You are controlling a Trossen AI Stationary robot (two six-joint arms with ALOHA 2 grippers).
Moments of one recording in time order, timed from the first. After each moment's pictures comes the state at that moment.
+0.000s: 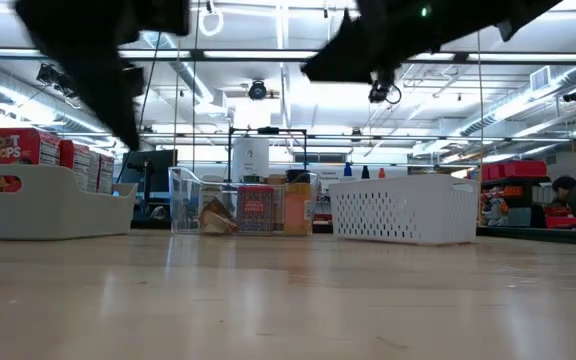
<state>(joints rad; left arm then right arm) -0.50 1.58 1.06 -0.57 -0.25 -0.76 0.21 1.52 0.80 0.42 0.57 0.02</state>
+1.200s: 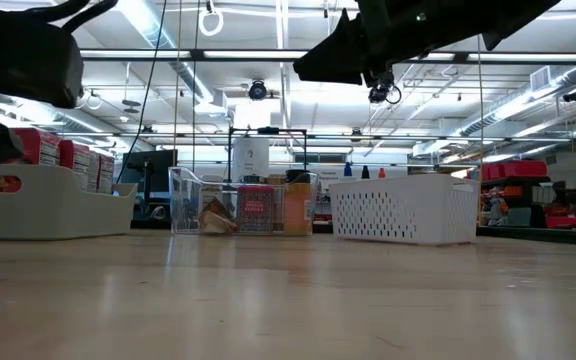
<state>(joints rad) -0.75 1.76 0.96 -0.50 -0.23 -1.16 0.16 1.52 0.80 0.46 0.38 -0.09</state>
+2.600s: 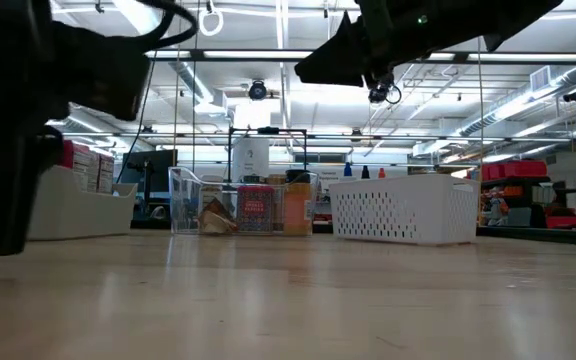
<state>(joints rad) -0.61 1.76 1.02 -0.50 -0.09 -1.12 0.16 1.52 0.80 0.46 0.37 -0.09</state>
